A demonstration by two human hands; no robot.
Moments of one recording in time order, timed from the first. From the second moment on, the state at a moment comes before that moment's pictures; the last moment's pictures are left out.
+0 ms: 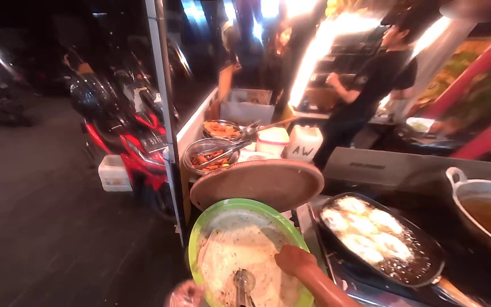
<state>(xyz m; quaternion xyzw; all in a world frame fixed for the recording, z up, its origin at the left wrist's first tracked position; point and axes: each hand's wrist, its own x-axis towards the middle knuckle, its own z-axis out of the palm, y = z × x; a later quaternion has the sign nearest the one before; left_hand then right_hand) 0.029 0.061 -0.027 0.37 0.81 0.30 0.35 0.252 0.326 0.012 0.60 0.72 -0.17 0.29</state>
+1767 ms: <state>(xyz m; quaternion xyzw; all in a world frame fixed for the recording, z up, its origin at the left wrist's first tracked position) 0.029 0.150 0.036 0.61 0.66 0.04 0.44 0.304 0.281 0.026 0.57 0.75 -0.34 -0.05</state>
